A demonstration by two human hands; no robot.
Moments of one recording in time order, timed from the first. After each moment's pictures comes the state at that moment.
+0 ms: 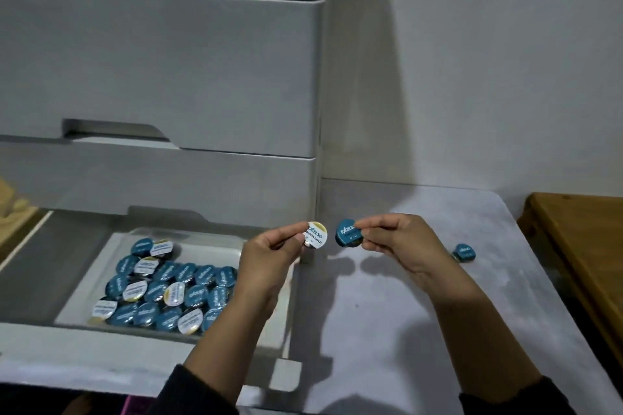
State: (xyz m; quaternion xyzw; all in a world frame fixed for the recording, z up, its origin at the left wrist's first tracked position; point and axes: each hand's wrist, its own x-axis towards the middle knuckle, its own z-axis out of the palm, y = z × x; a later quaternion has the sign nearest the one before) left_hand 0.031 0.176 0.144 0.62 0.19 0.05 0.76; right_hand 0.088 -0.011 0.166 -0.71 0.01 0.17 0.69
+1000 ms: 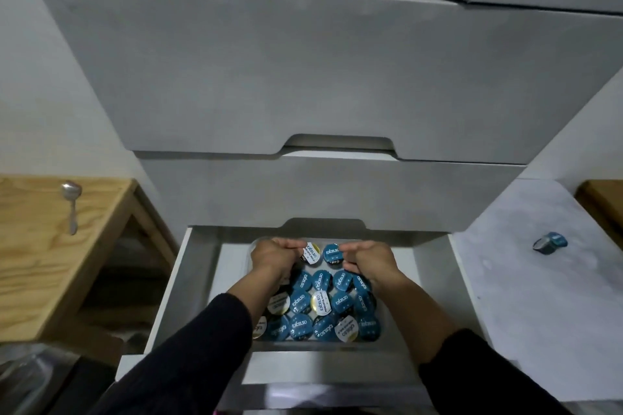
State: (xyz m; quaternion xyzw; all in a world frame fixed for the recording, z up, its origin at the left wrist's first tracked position) left_hand 0.055 0.439 0.094 0.74 0.29 -0.11 0.60; right_hand 0.071 0.273 0.077 -0.72 0.25 0.19 0.61
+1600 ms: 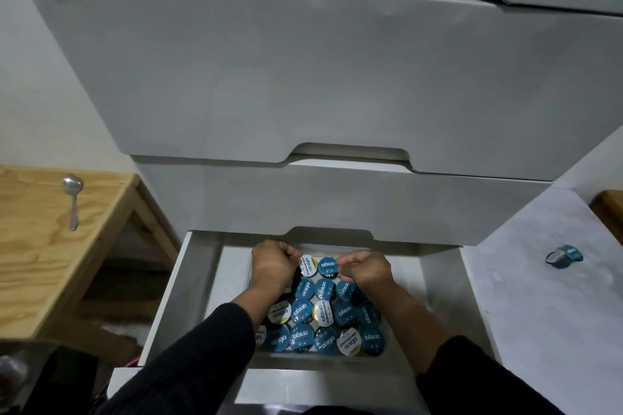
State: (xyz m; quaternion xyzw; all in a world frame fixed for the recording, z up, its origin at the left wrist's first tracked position) left_hand 0.069 0.444 0.074 0.85 0.25 -0.11 0.45; right_hand 0.080 0.279 0.061 -0.80 0.20 0.20 0.53
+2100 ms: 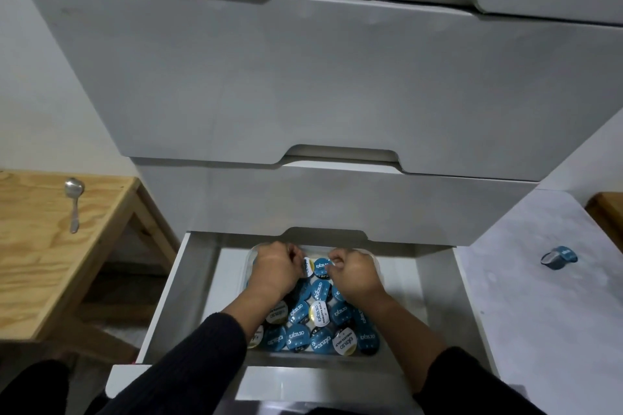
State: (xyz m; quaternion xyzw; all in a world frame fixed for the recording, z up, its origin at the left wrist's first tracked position) left_hand 0.057 0.437 0.095 0.93 0.13 -0.09 0.33; right_hand 0.066 0.293 0.080 -0.93 0.00 0.14 0.33
